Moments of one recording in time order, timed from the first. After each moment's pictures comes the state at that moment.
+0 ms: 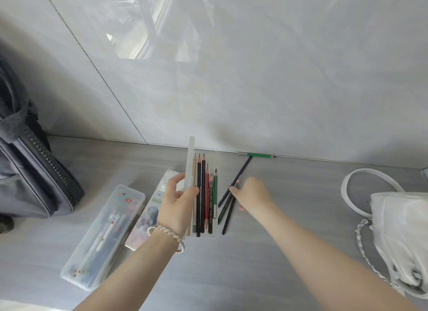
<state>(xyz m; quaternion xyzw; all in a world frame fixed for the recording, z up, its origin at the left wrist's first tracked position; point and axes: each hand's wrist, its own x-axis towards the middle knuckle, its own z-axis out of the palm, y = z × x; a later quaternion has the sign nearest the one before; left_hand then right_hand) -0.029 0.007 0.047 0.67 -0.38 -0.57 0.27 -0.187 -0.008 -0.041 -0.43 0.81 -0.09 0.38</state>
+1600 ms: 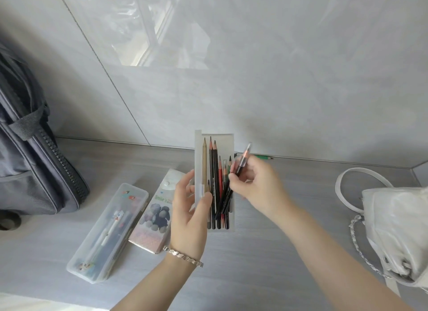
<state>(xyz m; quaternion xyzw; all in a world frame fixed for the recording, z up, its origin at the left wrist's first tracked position) -0.039 0.053 0.052 0.53 -0.48 -0.51 0.47 -0.180 0.034 0.061 -0.52 0.60 -0.43 0.42</state>
